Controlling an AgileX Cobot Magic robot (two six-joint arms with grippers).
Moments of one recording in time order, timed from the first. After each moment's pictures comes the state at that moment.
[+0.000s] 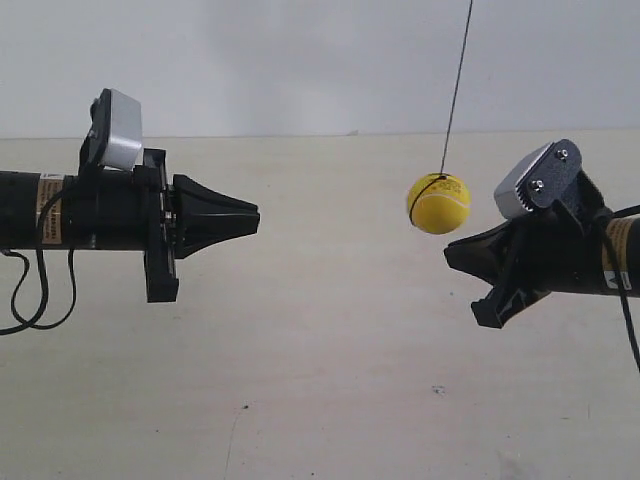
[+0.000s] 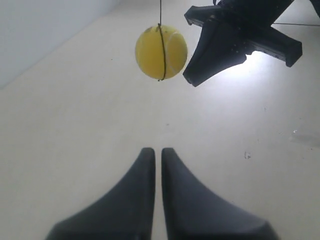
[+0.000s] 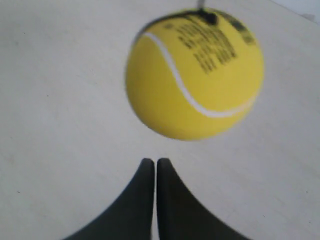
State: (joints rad) left arm -0.12 1.81 -0.81 1.40 -1.07 -0.63; right arm 0.09 1.67 -0.59 -1.19 -0.71 0.58
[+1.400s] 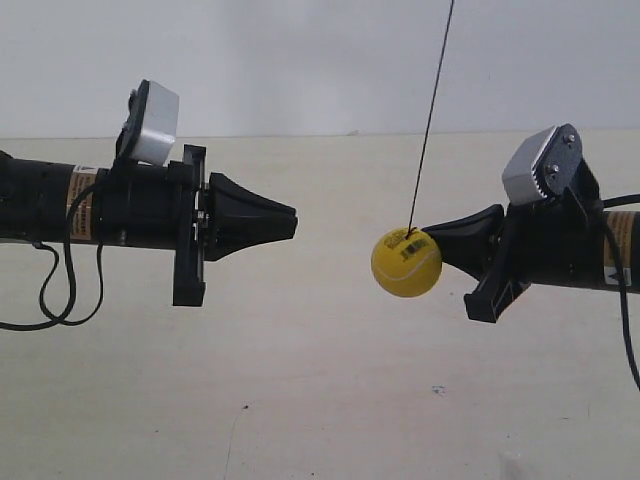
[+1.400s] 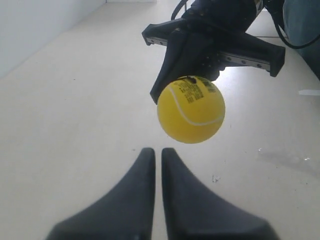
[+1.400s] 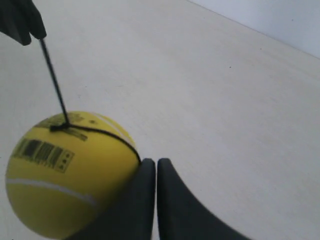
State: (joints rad) left arm -0.22 1.81 -0.86 1.43 -1.10 -0.69; right arm 0.09 1.67 -0.59 -1.22 -0.93 0.61
